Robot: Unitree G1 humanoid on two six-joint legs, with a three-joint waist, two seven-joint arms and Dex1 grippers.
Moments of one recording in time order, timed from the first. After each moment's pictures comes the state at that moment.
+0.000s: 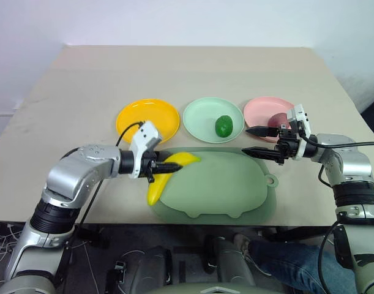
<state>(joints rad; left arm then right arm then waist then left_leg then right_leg) -0.58 0.65 -0.08 -0.20 -0.53 0.93 -0.84 -0.65 -0.68 -0.06 0.48 0.42 0.32 1.40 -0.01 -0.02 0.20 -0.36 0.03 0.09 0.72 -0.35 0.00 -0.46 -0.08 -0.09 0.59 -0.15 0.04</state>
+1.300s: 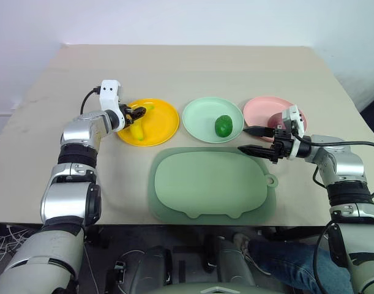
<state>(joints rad) -1.04 0.45 0.11 0.88 -0.25 0.52 -0.53 -0.65 -0.65 -0.06 0.50 0.41 0.32 1.35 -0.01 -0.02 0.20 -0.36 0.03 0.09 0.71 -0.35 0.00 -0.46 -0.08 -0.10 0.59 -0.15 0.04</state>
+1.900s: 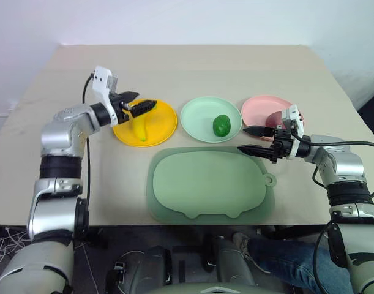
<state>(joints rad) -0.77 0.60 0.13 0.30 -0.44 0.62 -0.99 -0.65 -0.64 -0.06 0.49 0.41 0.32 1.34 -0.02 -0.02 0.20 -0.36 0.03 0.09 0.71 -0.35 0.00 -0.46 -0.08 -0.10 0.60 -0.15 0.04</state>
